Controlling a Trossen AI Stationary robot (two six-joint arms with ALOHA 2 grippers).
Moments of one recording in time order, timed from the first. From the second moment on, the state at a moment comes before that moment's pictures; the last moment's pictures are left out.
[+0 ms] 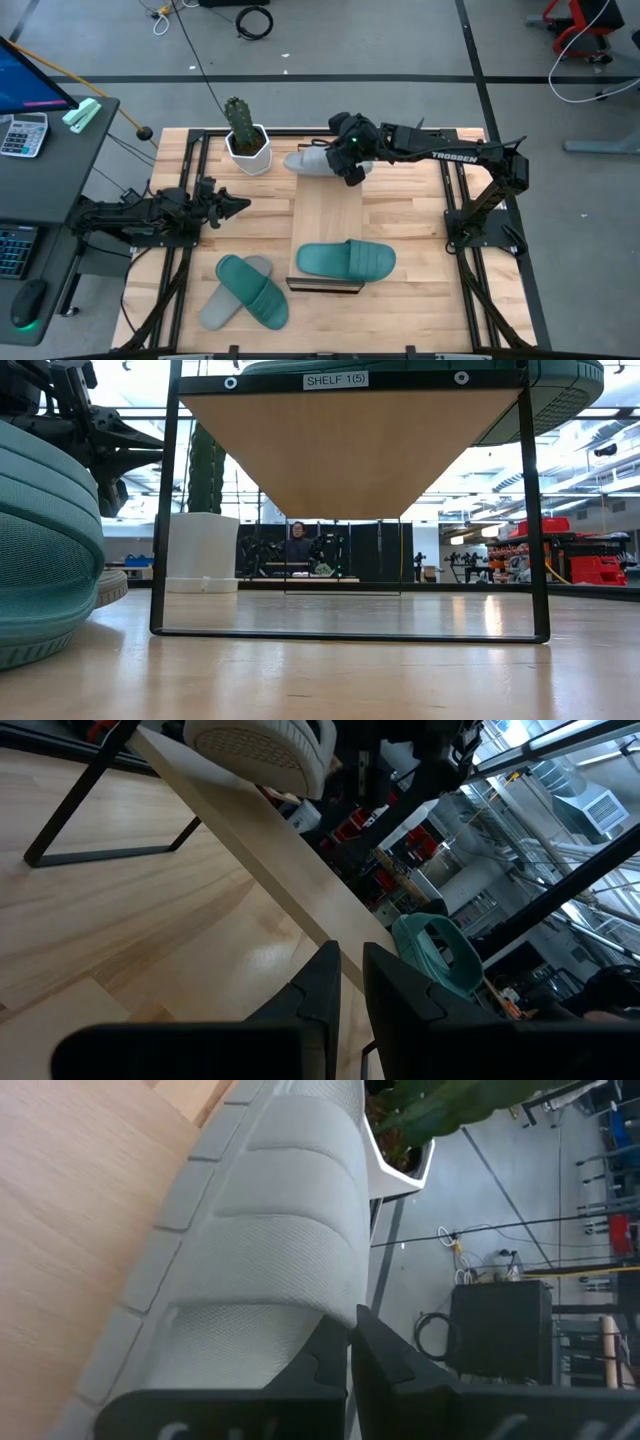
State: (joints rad) left arm 0.01 0.03 0.01 0.03 -0.16 -0.83; right arm -0.28 1.64 1.48 -0.53 0.16 -0.90
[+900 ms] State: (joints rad) left arm 0.01 0.03 0.01 0.03 -0.16 -0.83; right arm -0.31 1.68 1.48 -0.53 0.10 -0.84
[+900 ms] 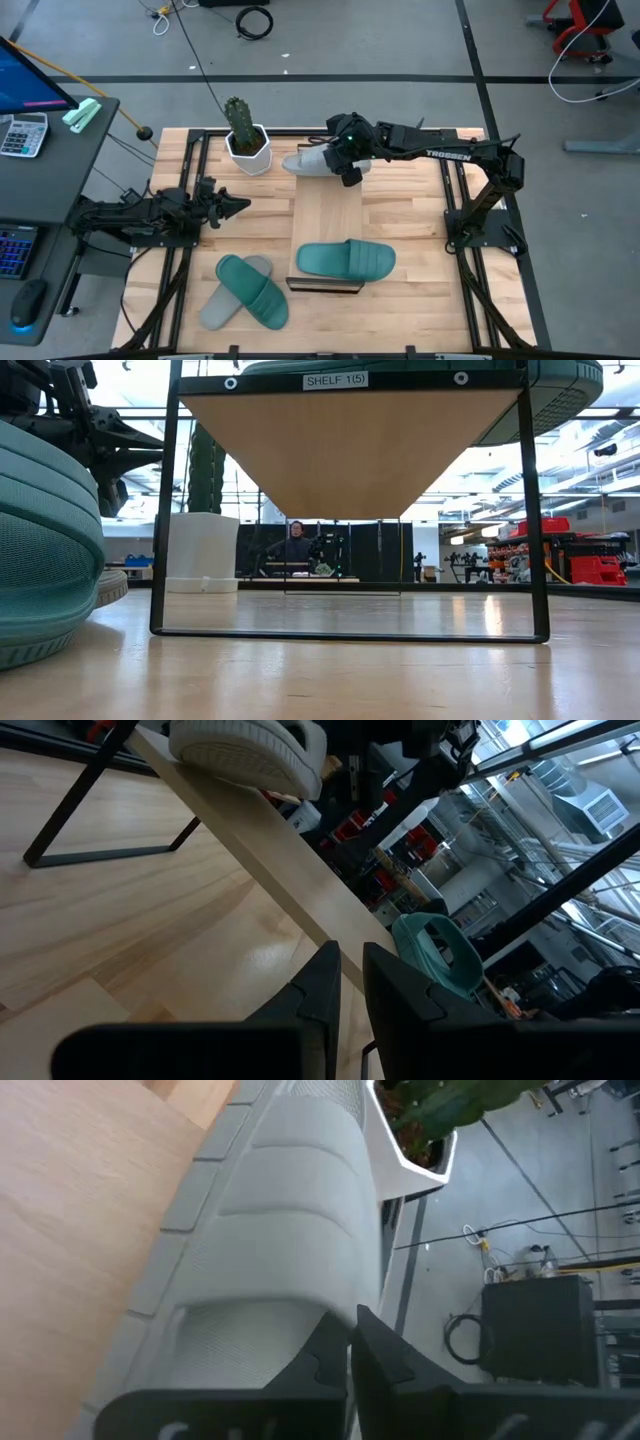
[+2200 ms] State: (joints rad) left arm 0.01 0.03 0.01 0.03 -0.16 -0.83; right arm -0.25 1.72 1.48 -0.54 0.16 -0.87
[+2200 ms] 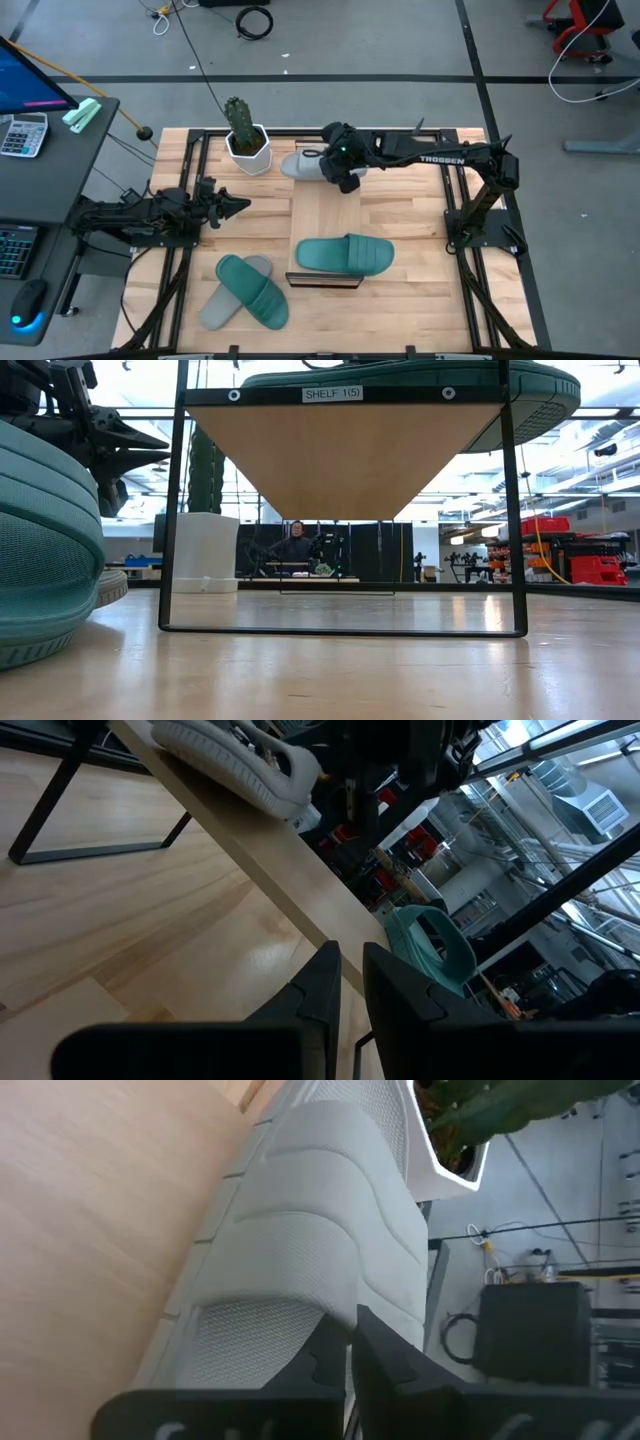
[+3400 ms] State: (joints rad) left arm 0.01 0.03 0.01 0.03 -0.16 -0.83; right arm -0.22 1.72 1.48 -0.58 0.21 -0.79
